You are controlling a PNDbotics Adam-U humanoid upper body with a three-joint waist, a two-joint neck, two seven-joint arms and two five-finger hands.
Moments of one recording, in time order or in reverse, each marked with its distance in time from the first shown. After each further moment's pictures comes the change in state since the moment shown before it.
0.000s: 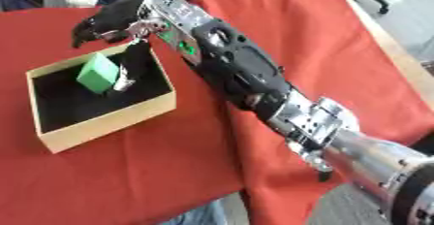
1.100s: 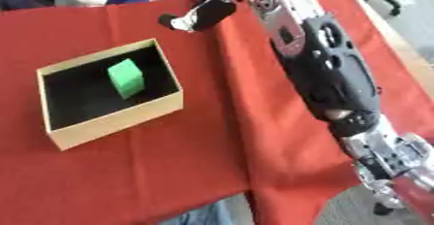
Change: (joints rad) left arm 0.009 -0.010 0.010 0.000 -0.006 -0.002 0.001; right arm 0.261 -0.144 -0.324 -0.356 -0.178 0.160 -0.376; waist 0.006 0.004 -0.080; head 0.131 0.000
